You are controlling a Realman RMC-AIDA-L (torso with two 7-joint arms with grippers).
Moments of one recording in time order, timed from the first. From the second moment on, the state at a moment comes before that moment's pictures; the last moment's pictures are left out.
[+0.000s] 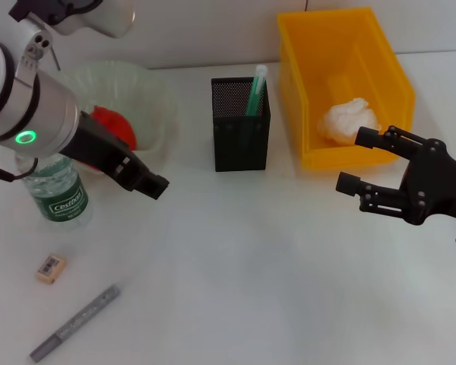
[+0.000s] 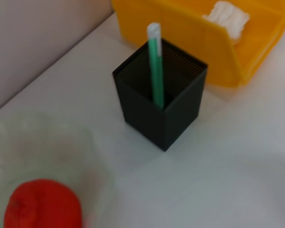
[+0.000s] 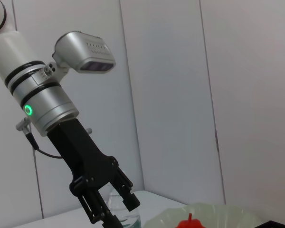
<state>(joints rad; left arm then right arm) -0.64 -2.07 1.53 1.71 2.63 1.66 -2.77 0.23 2.08 -0.85 -0.77 -1.53 -1.65 1.17</state>
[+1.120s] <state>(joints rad) -0.64 -2.07 1.40 1.48 2.65 1.79 -2.88 0.24 2.08 -0.85 -0.76 -1.53 -1.64 1.17</state>
